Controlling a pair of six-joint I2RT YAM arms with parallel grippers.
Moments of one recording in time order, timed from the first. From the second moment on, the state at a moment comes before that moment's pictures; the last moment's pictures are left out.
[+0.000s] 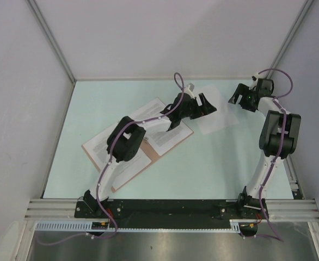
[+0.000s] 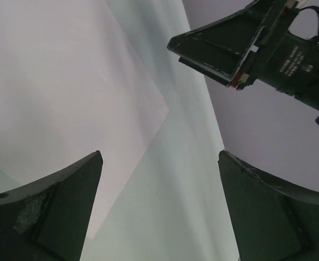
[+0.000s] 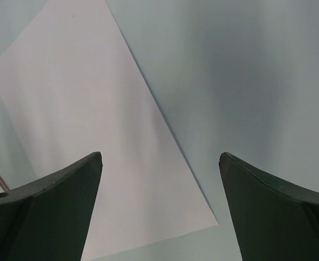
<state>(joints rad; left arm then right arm) -0.74 2.32 1.72 0.32 0.20 -0.91 -0.20 2.03 1.47 -0.20 -0.34 0.24</state>
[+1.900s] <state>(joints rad) -0.71 2.53 1.95 0.10 0.25 -1.11 -0.24 2.22 1.46 0.18 -0.97 0.60</state>
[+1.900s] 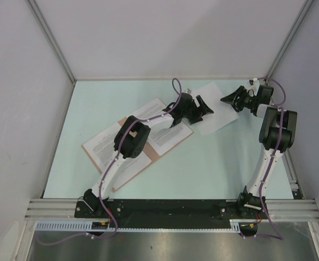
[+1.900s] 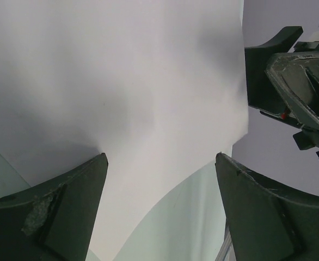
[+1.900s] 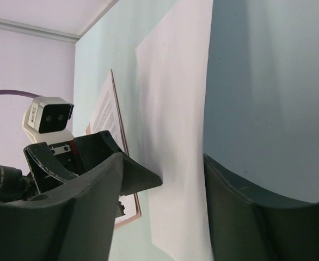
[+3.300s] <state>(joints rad) -0.18 0.89 0.70 -0.50 0.06 -0.78 0.68 1.86 1.71 -0.05 -0.54 0.32</state>
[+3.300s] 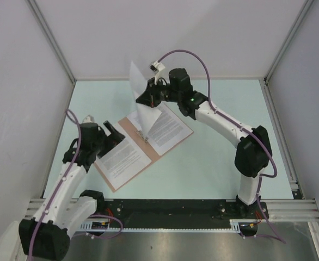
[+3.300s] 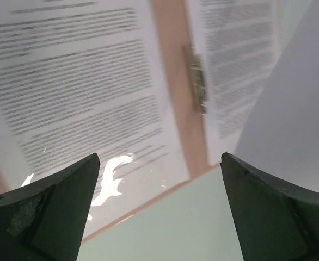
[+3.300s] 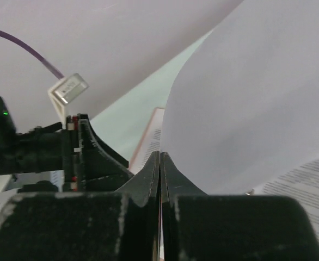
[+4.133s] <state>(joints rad) -0.10 0.81 0.46 -0.59 -0.10 -0.93 0.63 2.00 1.34 0.39 -0.70 0.38</state>
